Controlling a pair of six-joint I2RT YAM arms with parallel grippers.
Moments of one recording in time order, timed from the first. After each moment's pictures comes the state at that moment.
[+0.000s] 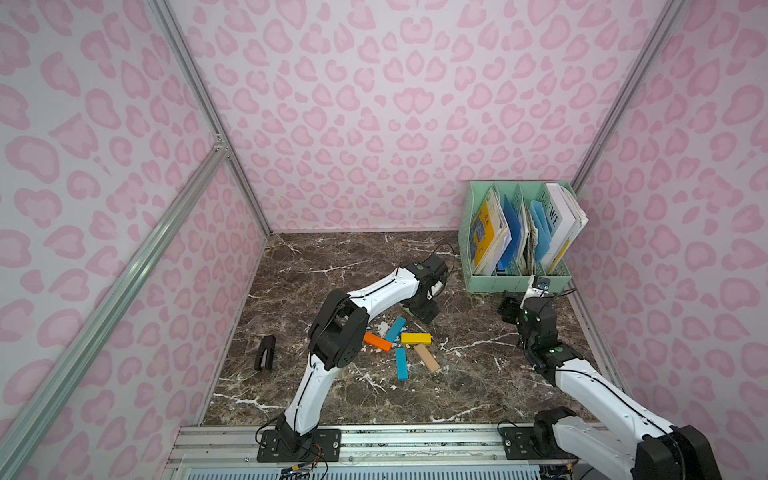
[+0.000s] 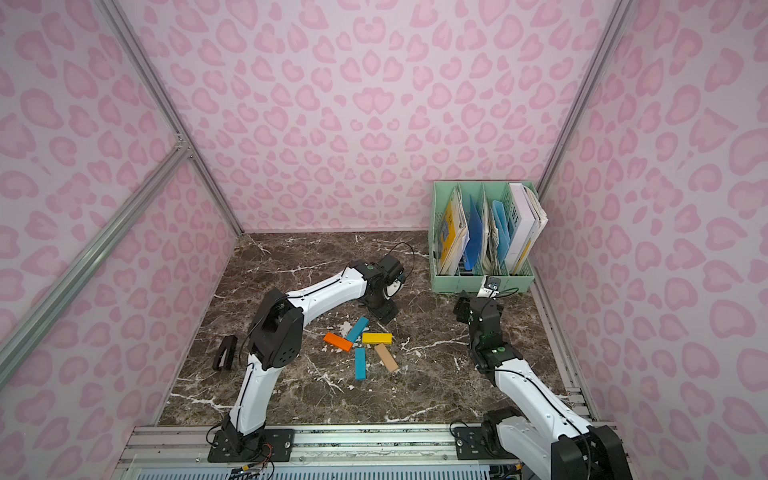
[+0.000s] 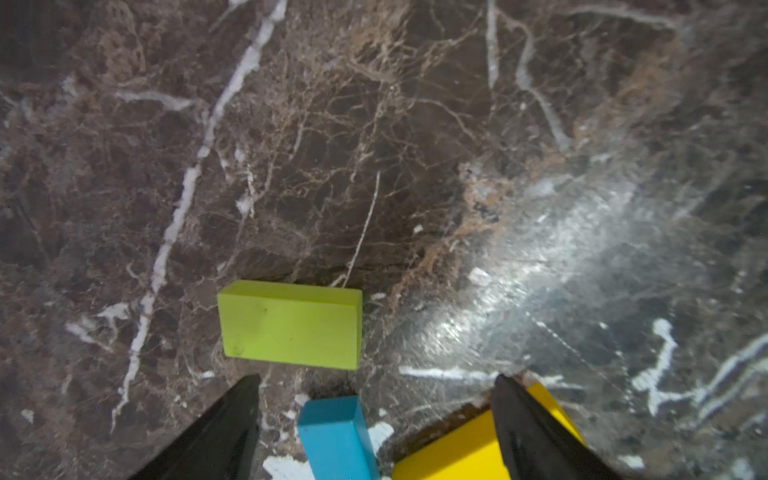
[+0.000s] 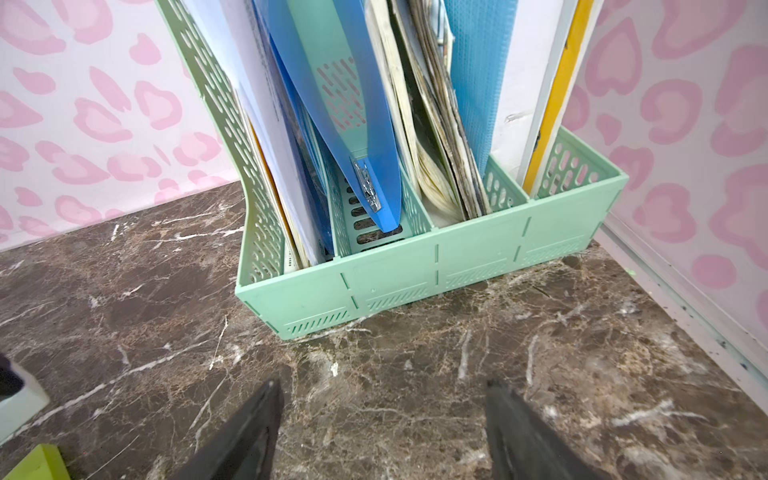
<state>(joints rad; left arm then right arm) -0.73 2.24 1.87 -1.00 -0.08 0.00 0.31 1.00 0.42 0.18 0.38 0.34</state>
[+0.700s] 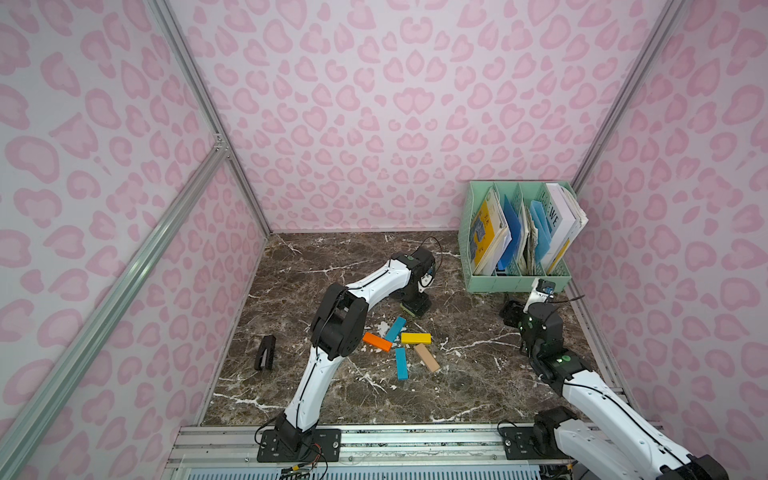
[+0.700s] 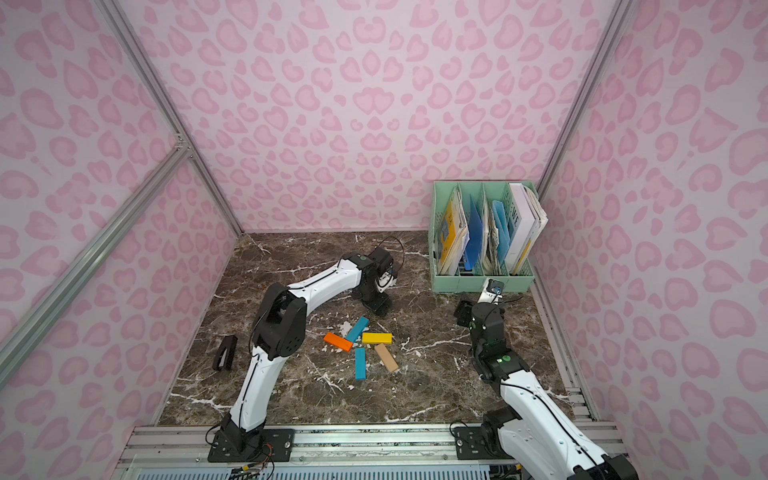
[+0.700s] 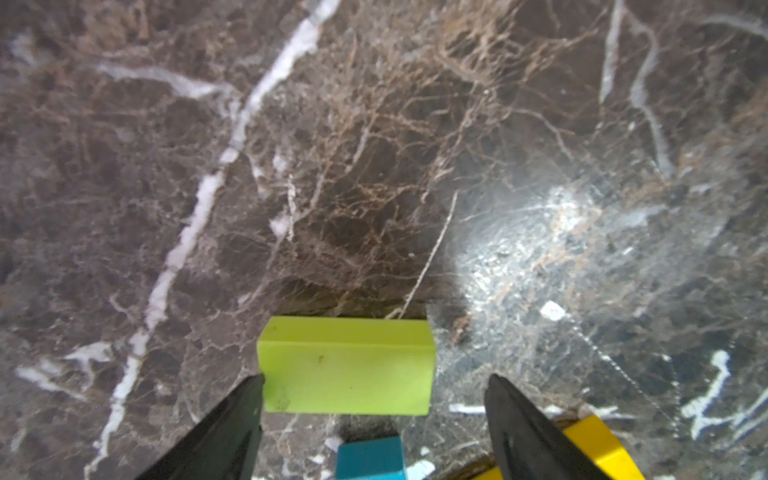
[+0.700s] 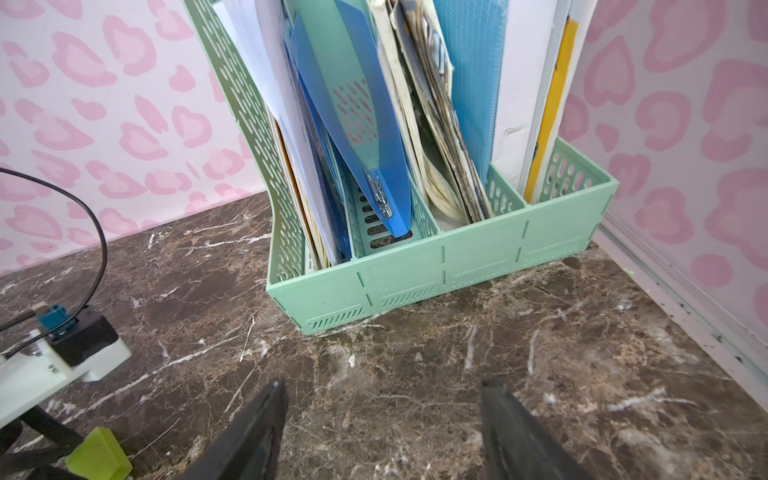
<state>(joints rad) -0.64 2.31 1.95 -1.05 0.04 0.03 0.35 0.85 0.43 0.06 0.40 0.37</state>
